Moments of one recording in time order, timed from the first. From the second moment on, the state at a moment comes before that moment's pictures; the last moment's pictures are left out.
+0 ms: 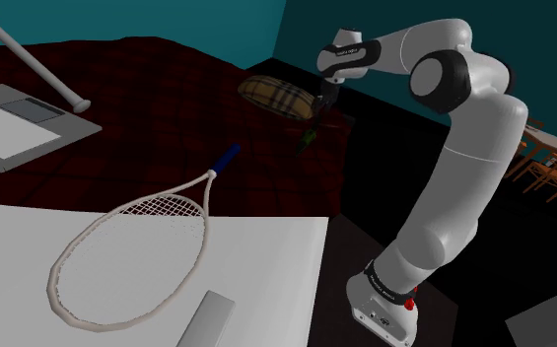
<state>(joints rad) -0.22 0.30 -0.34 -1.72 -0.05 2.12 -0.50</state>
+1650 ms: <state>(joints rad) -0.22 0.30 -0.34 -1.68 -0.05 2.09 -0.51</state>
